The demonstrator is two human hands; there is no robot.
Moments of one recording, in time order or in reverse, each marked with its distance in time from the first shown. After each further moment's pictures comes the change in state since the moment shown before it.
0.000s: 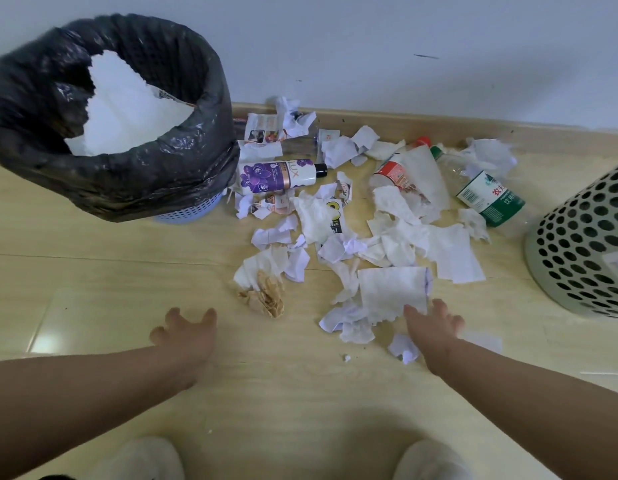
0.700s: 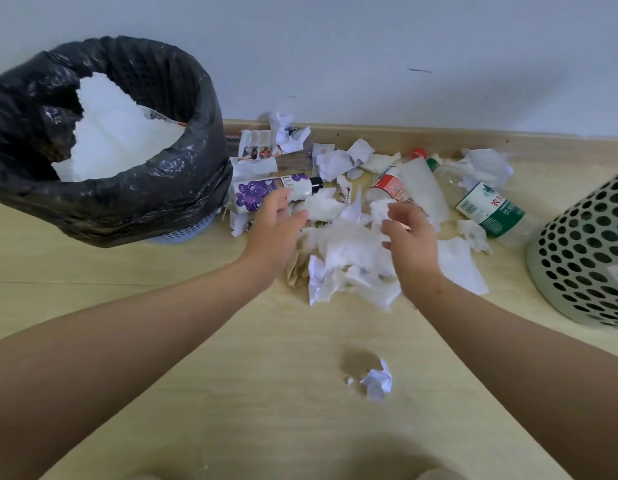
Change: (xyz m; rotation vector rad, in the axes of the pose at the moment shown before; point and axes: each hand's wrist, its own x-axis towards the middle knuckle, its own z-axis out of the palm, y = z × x) left_hand -0.043 0.165 0.020 -0.522 -0.433 0.753; right_hand -0.021 -0.122 -0.041 0.752 -0.024 -0.565
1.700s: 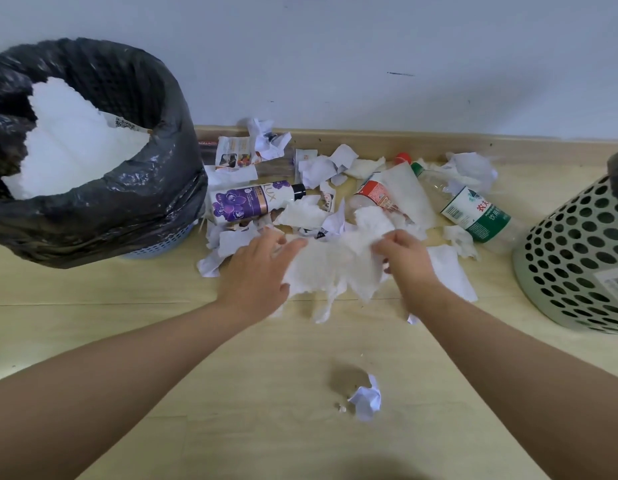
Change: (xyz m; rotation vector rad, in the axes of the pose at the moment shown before) left_hand 0.002 -0.050 -0.008 1.200 -0.173 0.635; right_hand 0.018 0.013 -0.018 -0.024 -0.103 0.166
